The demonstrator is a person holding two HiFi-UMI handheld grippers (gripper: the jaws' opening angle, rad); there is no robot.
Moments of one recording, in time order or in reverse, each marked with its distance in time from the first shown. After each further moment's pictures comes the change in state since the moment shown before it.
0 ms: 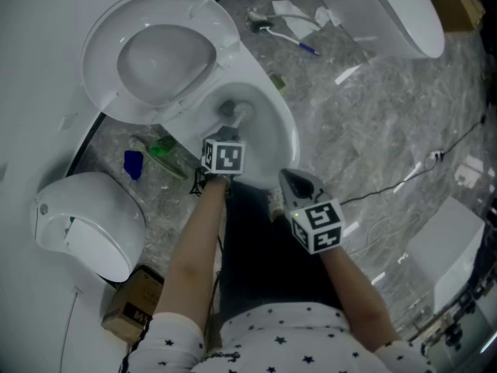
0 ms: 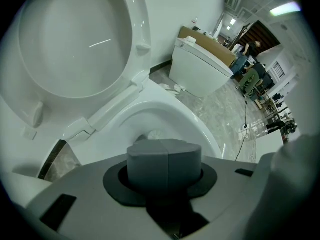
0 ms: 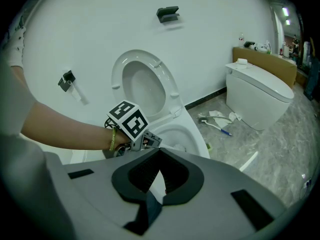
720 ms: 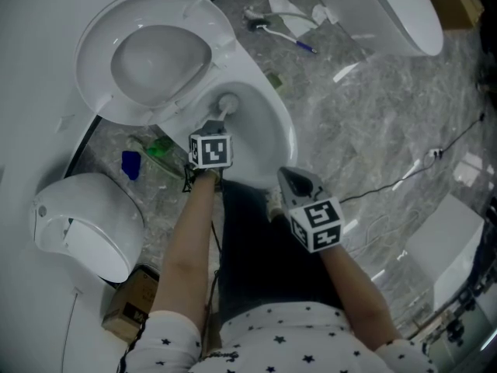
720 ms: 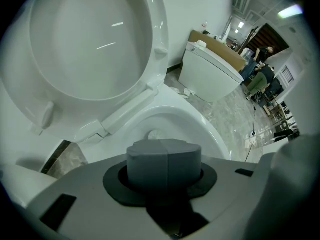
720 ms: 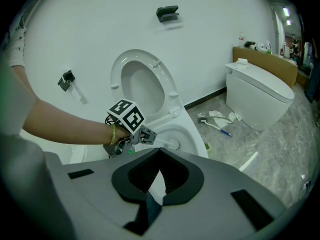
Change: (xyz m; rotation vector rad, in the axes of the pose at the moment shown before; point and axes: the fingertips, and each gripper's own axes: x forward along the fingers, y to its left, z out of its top) left arm 0.002 0.035 0.010 -0.072 -0.031 0.065; right arm 0.002 -0.007 0.000 -0.004 0.007 0.000
